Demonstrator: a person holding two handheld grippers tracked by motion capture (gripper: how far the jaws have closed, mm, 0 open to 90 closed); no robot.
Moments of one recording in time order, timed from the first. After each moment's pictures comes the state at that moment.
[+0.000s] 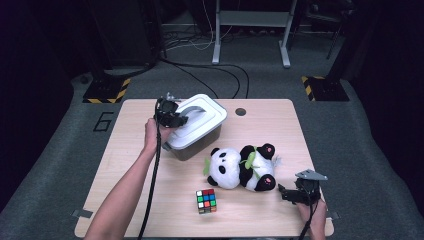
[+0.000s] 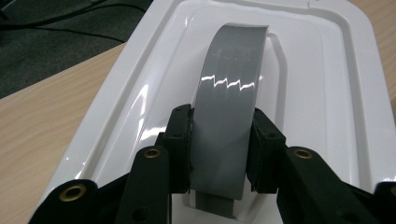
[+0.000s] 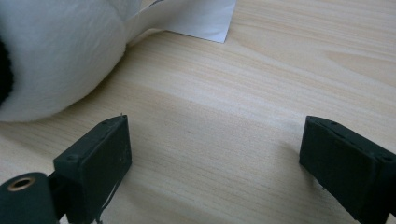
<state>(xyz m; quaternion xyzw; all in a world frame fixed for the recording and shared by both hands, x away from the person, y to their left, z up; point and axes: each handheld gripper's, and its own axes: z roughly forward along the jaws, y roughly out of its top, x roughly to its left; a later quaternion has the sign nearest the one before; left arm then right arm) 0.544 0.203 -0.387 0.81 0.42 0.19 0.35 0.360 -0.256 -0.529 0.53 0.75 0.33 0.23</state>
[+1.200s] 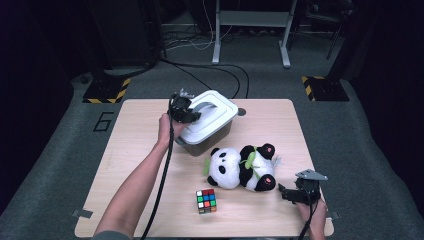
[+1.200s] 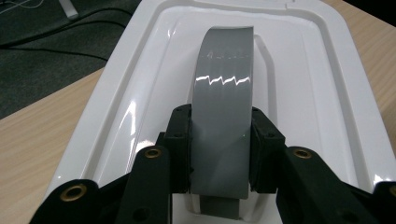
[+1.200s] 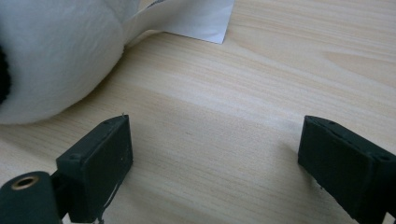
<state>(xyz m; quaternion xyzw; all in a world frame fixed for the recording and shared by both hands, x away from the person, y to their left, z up) 0.566 0.168 -0.391 0.82 0.40 0.18 0.38 0.360 -0.257 -0.528 0.53 0.75 0.33 0.23</state>
